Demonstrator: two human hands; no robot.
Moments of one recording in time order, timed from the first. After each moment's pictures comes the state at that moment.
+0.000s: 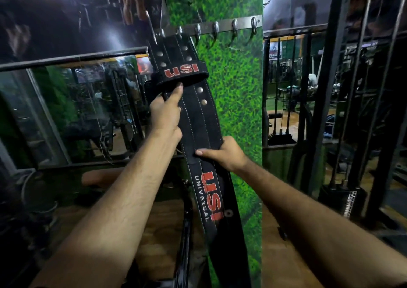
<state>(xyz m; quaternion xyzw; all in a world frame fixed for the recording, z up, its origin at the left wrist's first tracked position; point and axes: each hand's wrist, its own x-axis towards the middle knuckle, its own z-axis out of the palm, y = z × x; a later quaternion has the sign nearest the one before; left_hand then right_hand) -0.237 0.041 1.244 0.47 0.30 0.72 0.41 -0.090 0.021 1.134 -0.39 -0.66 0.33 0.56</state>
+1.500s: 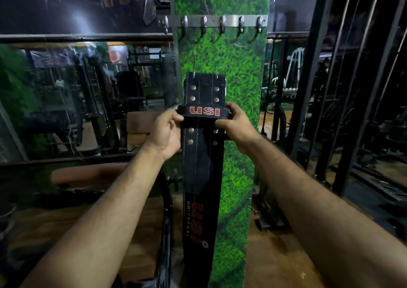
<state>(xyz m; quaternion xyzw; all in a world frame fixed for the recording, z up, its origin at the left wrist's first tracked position) -0.303 0.065 1.197 0.56 0.17 0.48 0.65 -0.119 0.011 1.199 -0.46 -0.54 0.34 0.62</state>
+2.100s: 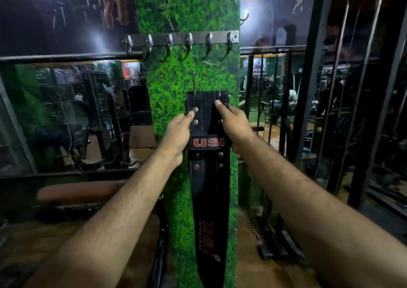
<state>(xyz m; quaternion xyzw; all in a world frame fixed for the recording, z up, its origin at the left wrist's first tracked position) -0.139 0.082 1.229 0.57 0.34 0.57 0.48 -0.003 0.050 1.244 -0.41 -0.47 0.38 0.68</state>
